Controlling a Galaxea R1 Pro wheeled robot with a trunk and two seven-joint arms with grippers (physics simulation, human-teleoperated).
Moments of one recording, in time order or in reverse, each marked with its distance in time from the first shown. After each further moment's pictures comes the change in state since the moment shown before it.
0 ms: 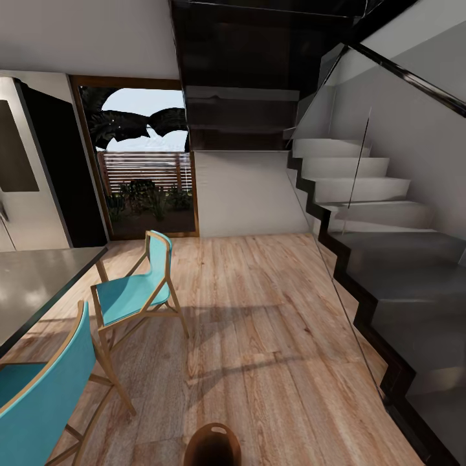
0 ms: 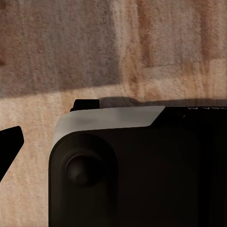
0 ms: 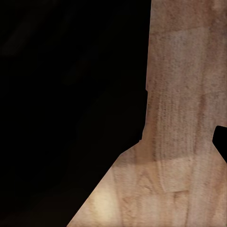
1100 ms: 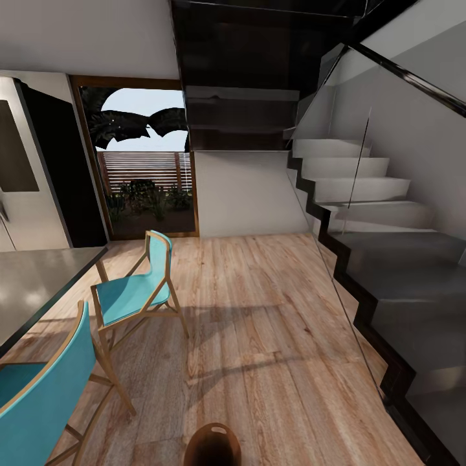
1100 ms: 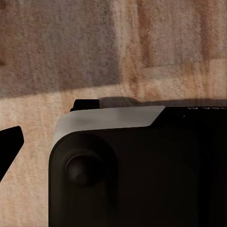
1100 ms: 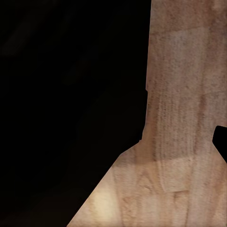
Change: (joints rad) left arm 0.000 0.000 0.000 0.000 0.000 0.000 0.000; right arm 0.000 0.000 0.000 0.000 0.000 0.000 0.000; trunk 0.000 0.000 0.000
